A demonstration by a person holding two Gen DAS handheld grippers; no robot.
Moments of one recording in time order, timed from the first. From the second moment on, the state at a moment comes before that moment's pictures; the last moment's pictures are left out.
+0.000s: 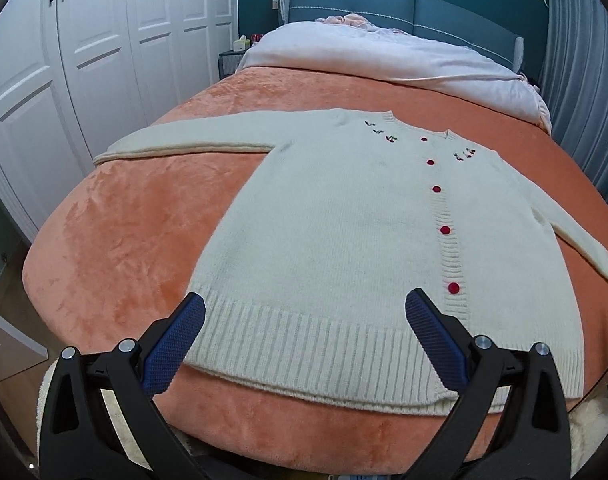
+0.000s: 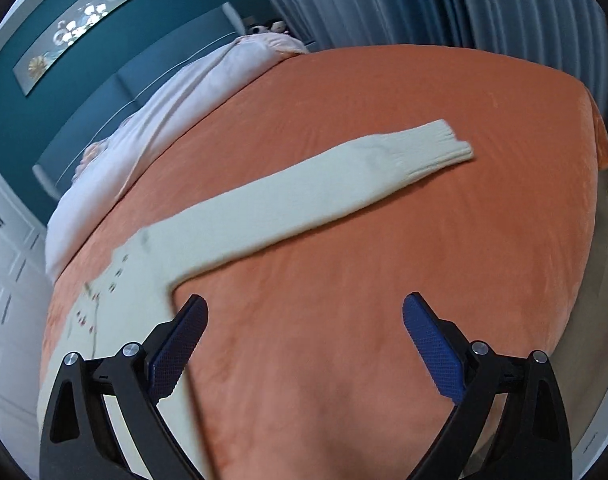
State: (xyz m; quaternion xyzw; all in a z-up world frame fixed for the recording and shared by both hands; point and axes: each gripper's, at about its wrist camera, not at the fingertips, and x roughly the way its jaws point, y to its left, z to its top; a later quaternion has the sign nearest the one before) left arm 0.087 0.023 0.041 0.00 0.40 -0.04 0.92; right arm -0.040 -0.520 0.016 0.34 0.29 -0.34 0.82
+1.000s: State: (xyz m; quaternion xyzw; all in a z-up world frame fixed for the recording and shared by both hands) left arm 0.201 0.038 0.058 -0.10 0.39 -0.04 0.92; right arm 0.233 -0.241 0.088 0.08 0.30 0.09 0.94
